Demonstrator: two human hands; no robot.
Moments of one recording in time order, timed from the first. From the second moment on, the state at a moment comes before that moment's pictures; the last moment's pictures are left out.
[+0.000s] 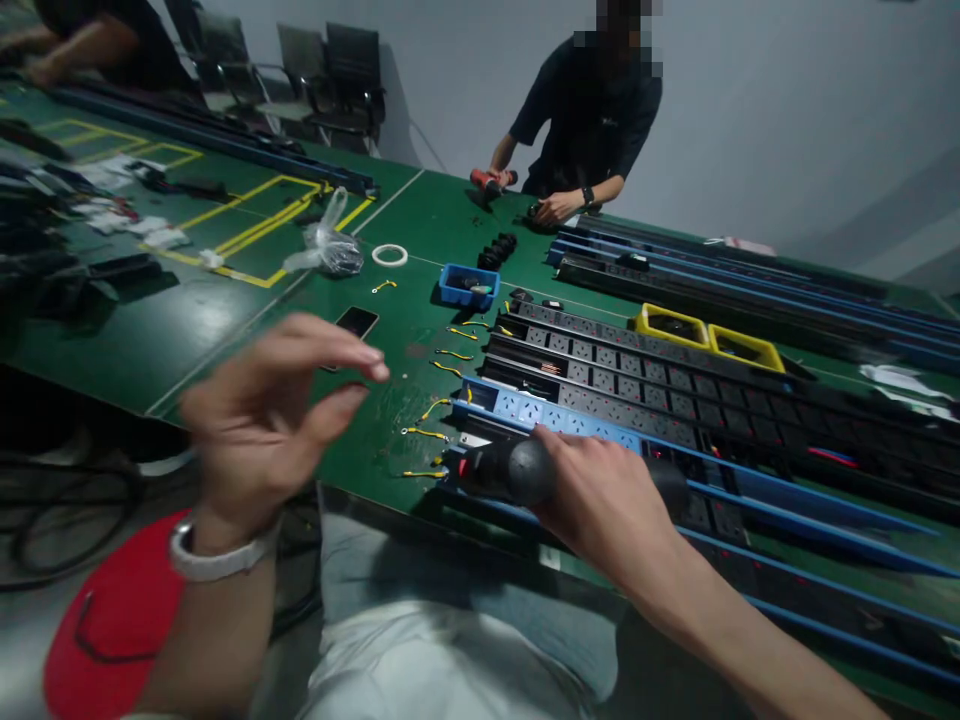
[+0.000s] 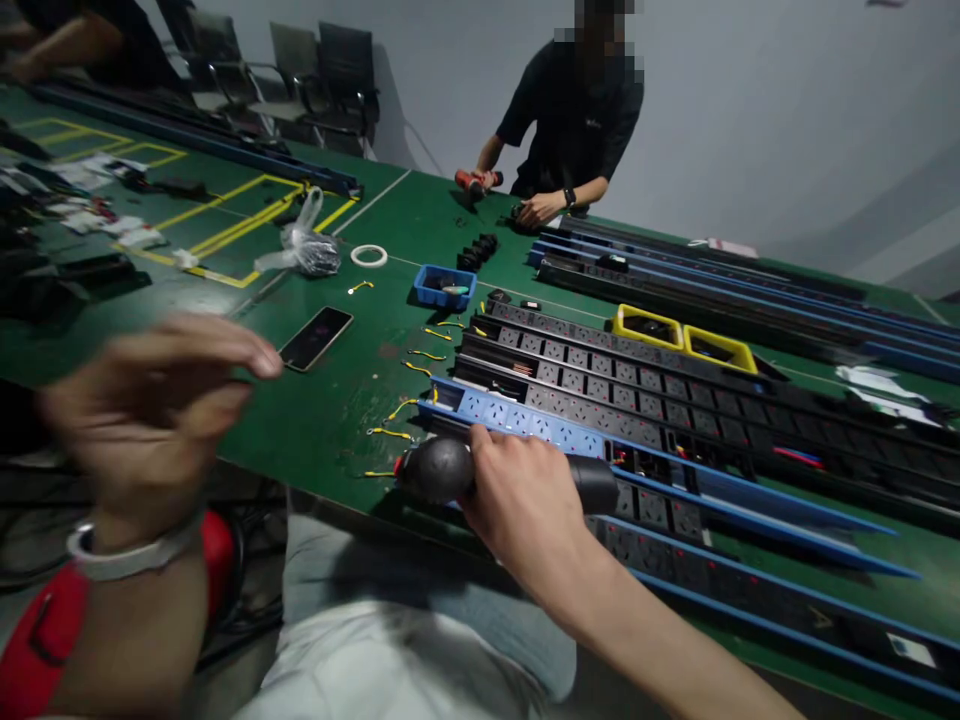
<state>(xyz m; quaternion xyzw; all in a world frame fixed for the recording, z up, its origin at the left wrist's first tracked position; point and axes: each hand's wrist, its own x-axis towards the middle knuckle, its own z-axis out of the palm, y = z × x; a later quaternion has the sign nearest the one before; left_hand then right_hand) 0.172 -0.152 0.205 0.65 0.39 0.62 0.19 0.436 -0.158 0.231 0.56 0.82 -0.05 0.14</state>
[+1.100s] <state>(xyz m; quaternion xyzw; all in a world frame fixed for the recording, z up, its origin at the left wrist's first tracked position) 0.180 -0.176 0.011 0.77 0.53 0.28 0.21 0.402 -0.126 0.235 0.29 0.93 0.22 -0.01</state>
